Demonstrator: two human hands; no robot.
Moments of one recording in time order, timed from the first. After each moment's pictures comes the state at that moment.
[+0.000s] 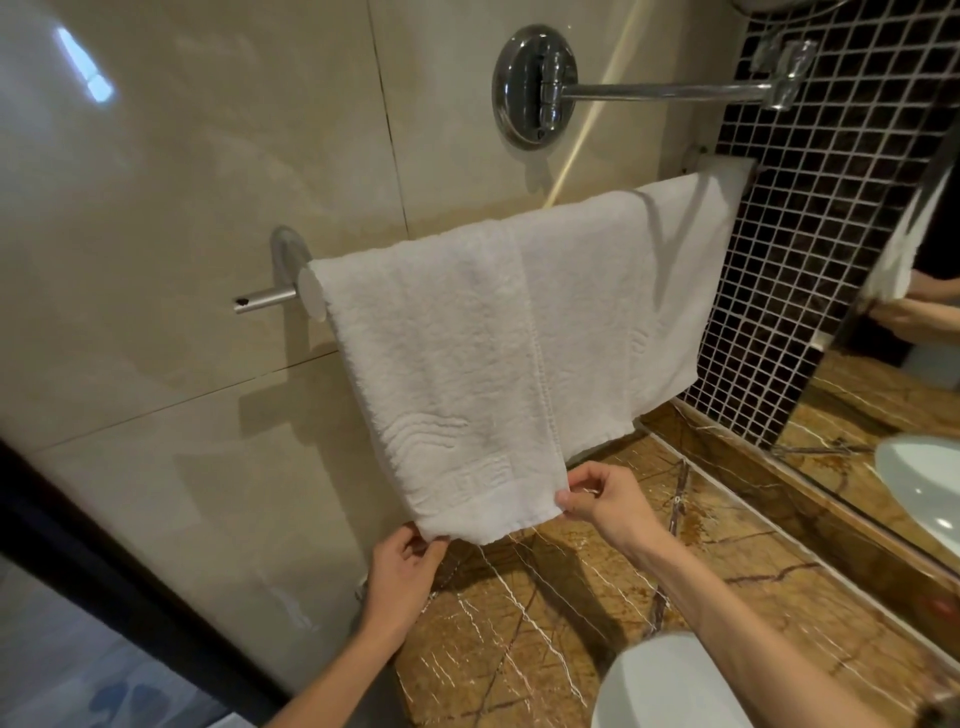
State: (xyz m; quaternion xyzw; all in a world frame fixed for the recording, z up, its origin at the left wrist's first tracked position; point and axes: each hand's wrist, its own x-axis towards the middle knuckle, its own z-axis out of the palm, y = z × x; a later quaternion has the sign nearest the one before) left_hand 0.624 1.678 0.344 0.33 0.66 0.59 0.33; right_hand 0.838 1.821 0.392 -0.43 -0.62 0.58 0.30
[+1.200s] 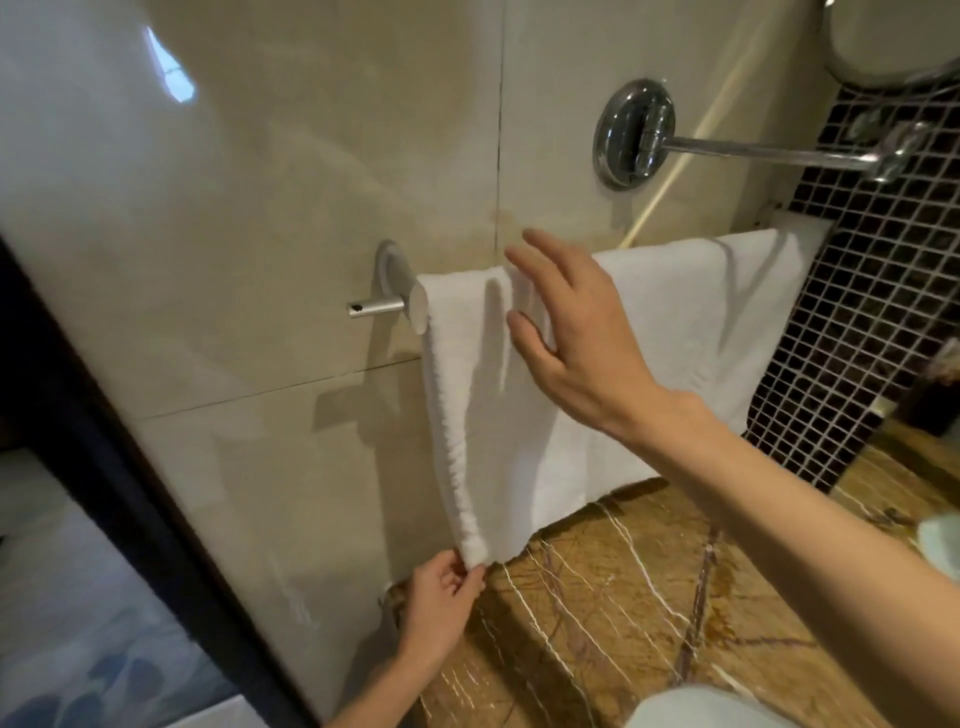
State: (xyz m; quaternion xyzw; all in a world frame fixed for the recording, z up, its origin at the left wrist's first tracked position) left_hand 0.631 1.664 0.346 0.30 0.66 0.60 0.34; right_hand 0.737 1.784 0.614 -0.19 -0.89 -0.03 0.42
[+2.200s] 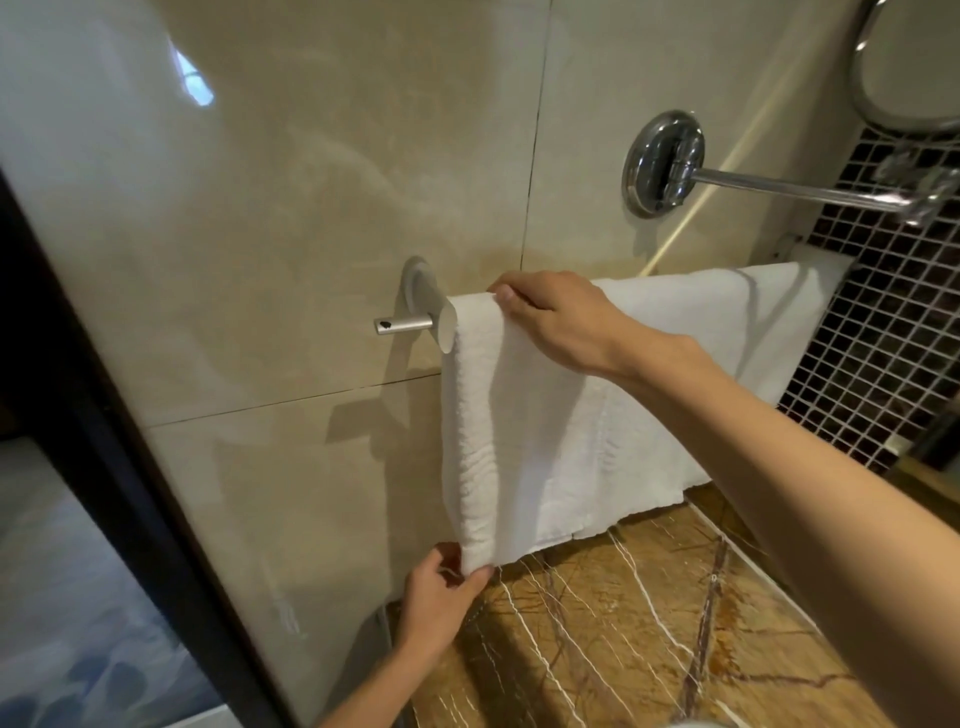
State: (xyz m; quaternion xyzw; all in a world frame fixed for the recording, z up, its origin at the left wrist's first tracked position) left_hand 0.604 1.686 0.334 0.29 0.70 0.57 0.32; right_hand 0.691 1.812 0.655 -0.21 -0.95 0.06 0.23
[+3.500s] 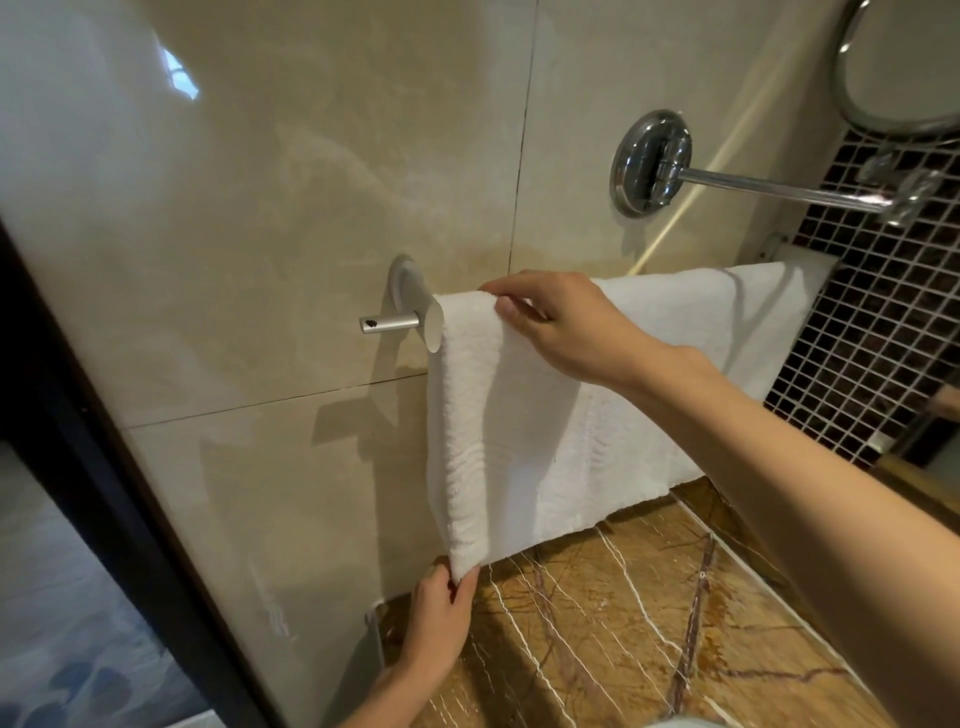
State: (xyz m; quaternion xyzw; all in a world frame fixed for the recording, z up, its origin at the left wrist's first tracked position) left_hand 0.622 1.685 0.330 0.35 0.75 0.52 0.23; right_hand 0.706 1.813 0.649 -0.19 -0.94 0.10 0.27
